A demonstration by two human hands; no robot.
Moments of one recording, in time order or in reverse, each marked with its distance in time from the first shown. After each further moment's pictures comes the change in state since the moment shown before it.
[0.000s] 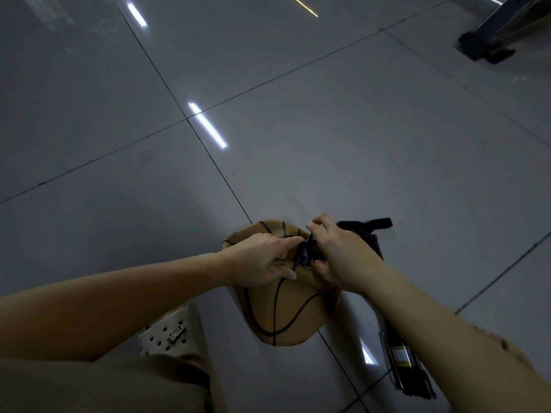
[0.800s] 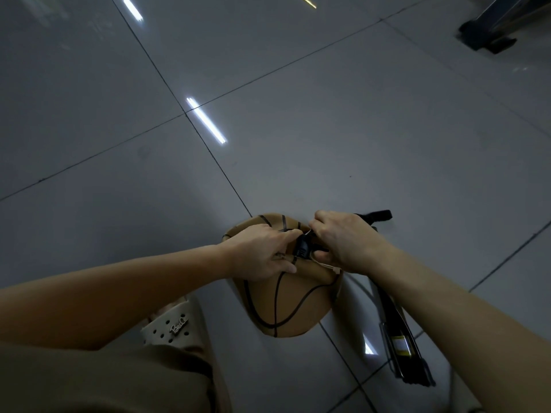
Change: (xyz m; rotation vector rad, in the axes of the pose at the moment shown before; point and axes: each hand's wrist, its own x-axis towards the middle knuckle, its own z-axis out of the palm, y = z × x) left_hand 0.001 -0.003 0.001 0.156 0.037 0.099; right_hand 0.008 0.002 -0.019 -0.304 -0.069 -0.156
